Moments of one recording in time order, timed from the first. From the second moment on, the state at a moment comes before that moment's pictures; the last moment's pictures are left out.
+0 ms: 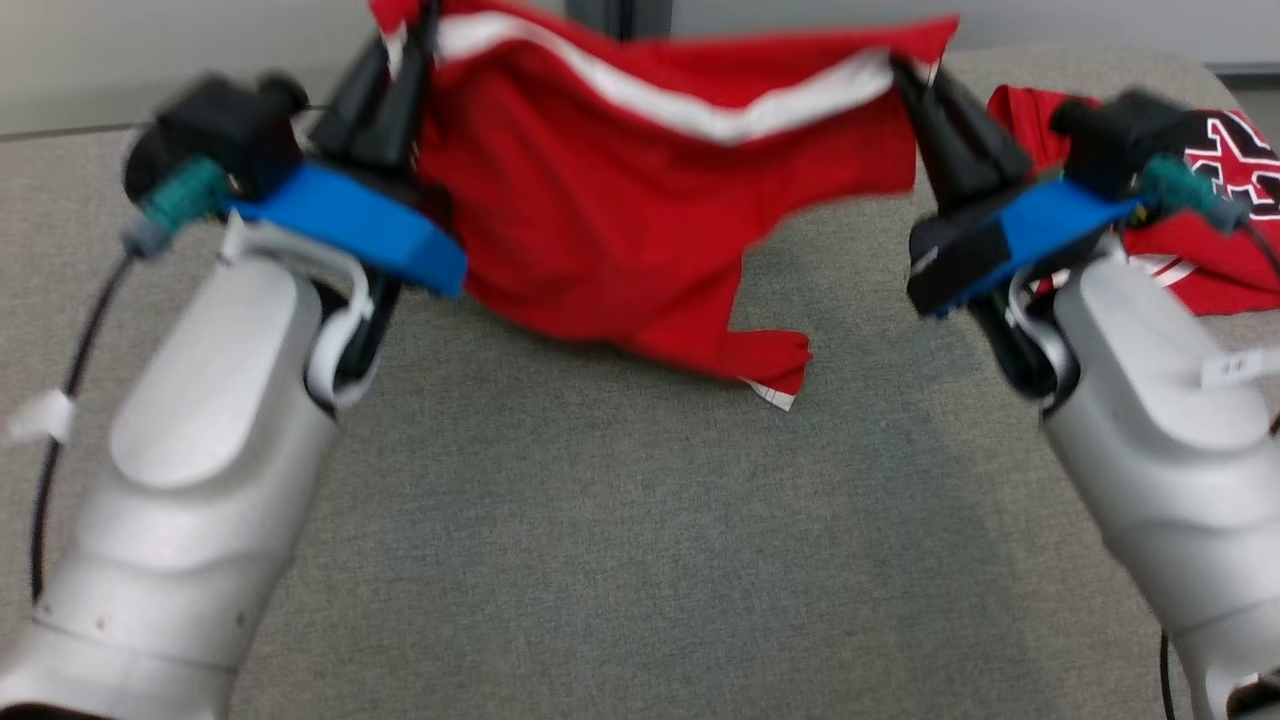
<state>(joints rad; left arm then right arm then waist) -0.82 0.24 -0.46 0.49 -0.49 -0.13 -0.22 -0.87 -0.24 0.44 0.62 0.47 0.13 -0.25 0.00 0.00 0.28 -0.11</state>
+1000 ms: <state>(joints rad) -0.95 0.21 -0.57 0.63 -0.67 -0.13 -0.26 -1.10 -0.19 0.57 0.96 0.71 0.13 -0.26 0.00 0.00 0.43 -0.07</state>
